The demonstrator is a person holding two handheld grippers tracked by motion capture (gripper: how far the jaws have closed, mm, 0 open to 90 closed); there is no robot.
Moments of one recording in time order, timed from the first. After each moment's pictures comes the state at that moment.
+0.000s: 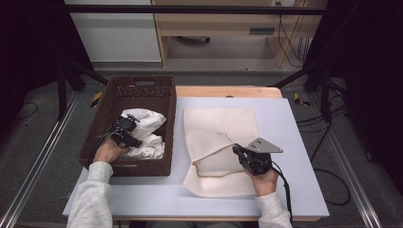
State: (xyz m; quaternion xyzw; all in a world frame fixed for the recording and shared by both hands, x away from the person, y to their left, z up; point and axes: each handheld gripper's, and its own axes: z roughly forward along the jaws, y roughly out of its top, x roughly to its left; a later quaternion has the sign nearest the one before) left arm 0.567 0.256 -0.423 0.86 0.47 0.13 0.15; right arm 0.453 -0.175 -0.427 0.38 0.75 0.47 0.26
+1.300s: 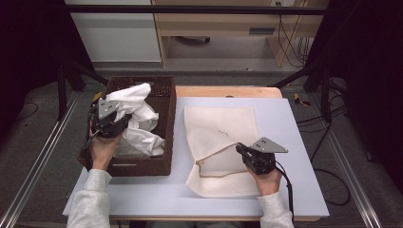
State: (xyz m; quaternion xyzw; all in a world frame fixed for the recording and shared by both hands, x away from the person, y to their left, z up) left arm 0.513 0.265 -0.343 0.71 0.43 0.37 0.41; right arm 0.452 -0.184 -0.425 0.39 0.74 0.48 0.26
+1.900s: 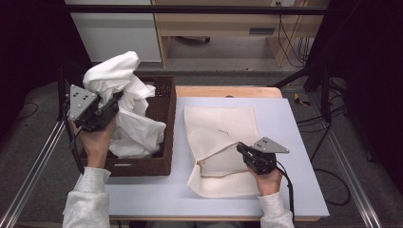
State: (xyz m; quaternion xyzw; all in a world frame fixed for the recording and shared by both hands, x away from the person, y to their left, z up) left arm 0.466 0.254 -0.260 0.60 0.38 0.45 0.54; right arm 0.451 -0.186 -0.423 0.39 0.74 0.48 0.26
